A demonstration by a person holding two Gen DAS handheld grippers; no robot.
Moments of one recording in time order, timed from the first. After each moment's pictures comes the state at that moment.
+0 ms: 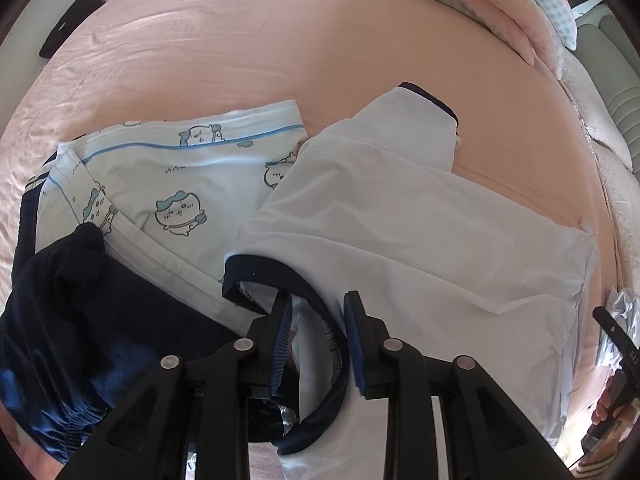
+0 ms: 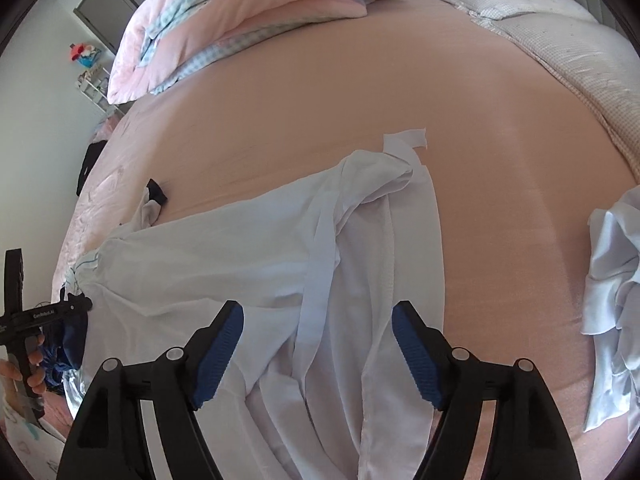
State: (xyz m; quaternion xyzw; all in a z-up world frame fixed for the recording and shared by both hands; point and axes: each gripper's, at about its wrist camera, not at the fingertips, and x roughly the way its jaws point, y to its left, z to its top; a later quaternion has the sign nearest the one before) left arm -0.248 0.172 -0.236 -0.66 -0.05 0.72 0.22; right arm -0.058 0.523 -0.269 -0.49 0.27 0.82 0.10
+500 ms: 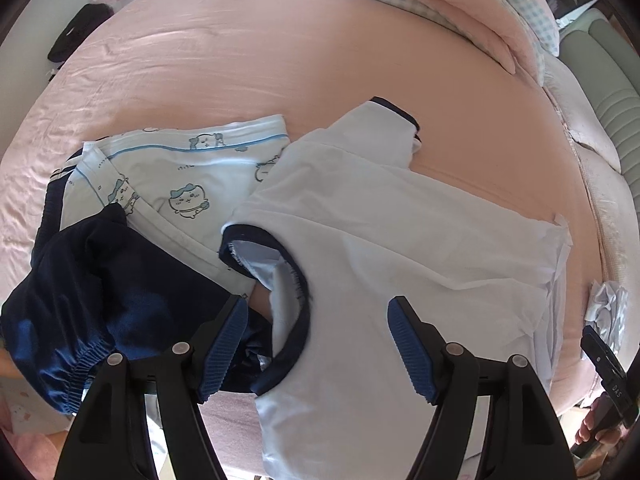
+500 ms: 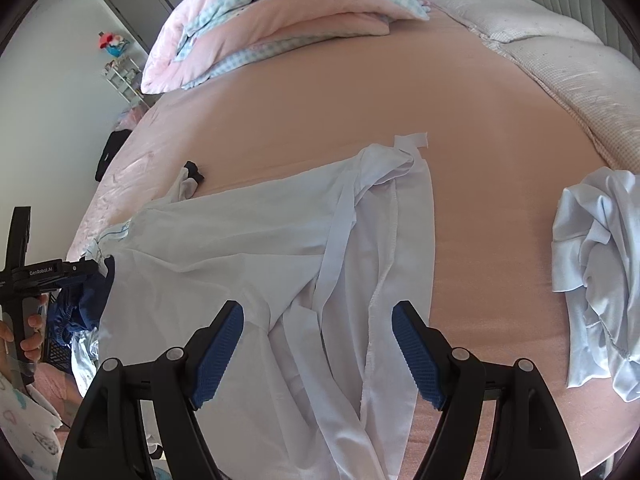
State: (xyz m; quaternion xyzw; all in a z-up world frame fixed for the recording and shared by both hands) left arm -0.227 0.195 -0.192 -0.64 -0.04 0.72 0.24; right arm -0.004 0.501 -0.237 -0.47 0.24 0.85 0.08
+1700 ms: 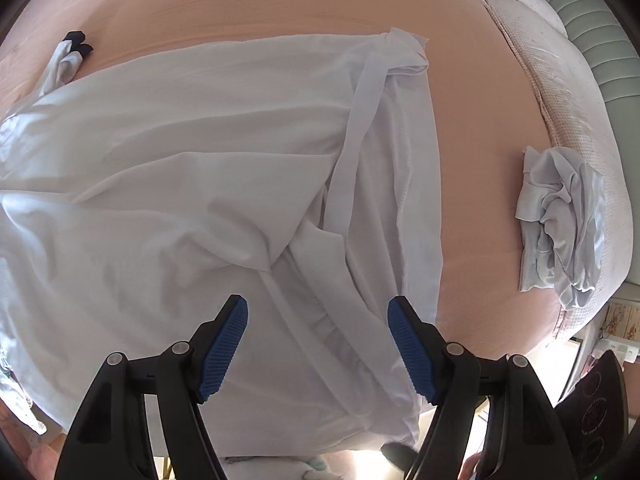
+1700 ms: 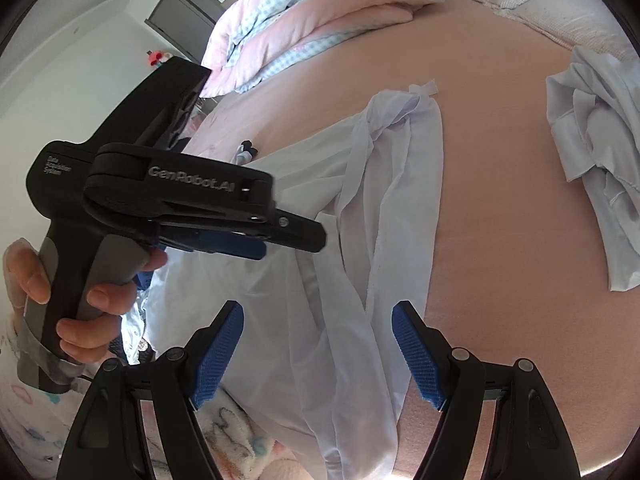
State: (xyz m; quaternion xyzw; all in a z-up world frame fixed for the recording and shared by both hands) left arm -0.083 0.452 -0.178 -0.72 0.06 0.57 0.39; right arm 0.072 0.499 -0.274 -0.41 0.32 0.85 -0.04
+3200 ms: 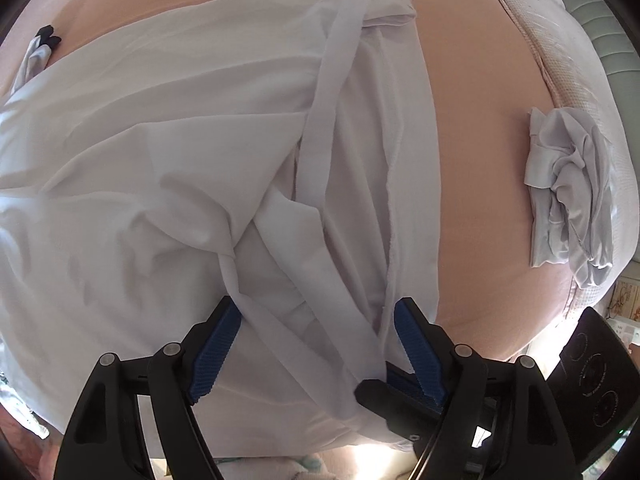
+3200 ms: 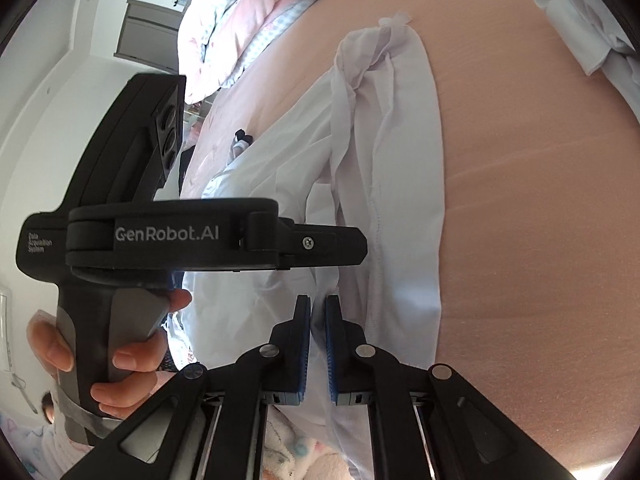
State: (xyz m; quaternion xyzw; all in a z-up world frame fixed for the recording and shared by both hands) left arm -0.071 0.472 -0.200 -0.72 0.10 0.51 0.45; right arm 0.048 0.501 -0.307 -0.44 0.44 0.78 -0.07
